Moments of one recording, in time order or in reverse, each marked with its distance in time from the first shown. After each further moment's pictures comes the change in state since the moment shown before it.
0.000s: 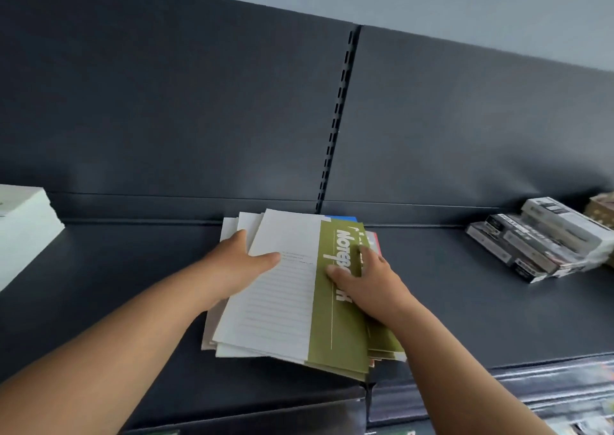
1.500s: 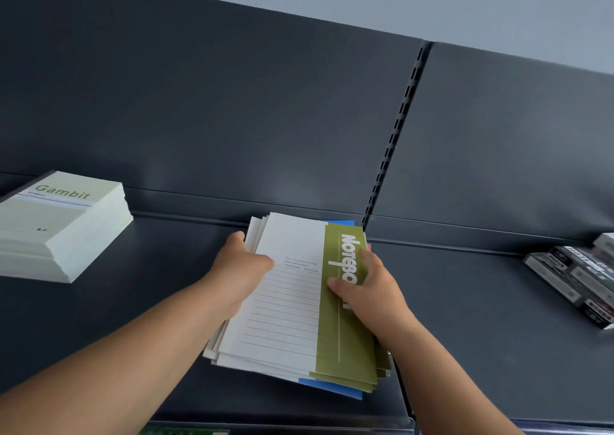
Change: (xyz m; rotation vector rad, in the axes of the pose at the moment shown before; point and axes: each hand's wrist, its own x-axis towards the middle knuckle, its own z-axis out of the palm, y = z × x) left_hand -0.001 -0.035 -0.024 -0.502 0.267 -0.154; right_hand -0.008 -0.052 0.037 0.311 -0.037 -0.119
